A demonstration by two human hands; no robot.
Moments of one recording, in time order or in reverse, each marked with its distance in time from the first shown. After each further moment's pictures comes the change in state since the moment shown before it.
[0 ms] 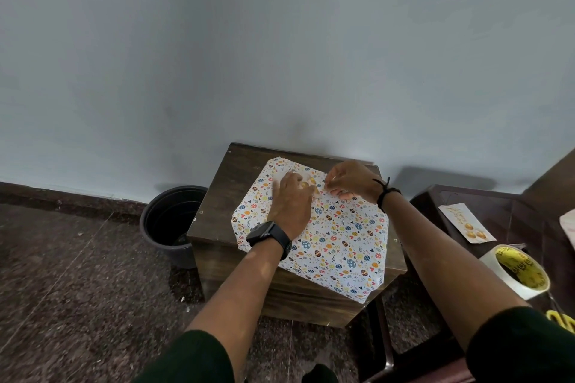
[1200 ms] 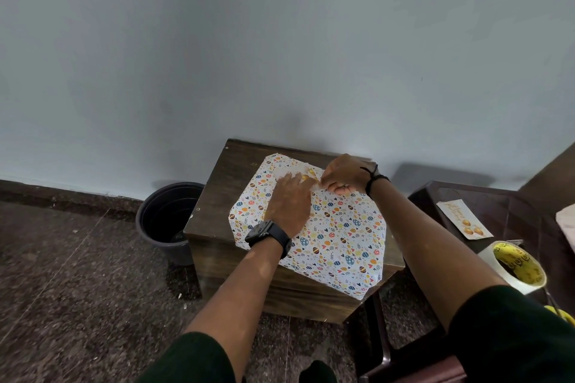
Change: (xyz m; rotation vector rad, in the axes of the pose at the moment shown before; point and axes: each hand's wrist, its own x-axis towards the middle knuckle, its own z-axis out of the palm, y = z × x) left_hand -0.002 0.002 0.001 -0.073 0.011 0.013; right_hand 0.009 -0.018 0.003 -0.058 -0.057 0.174
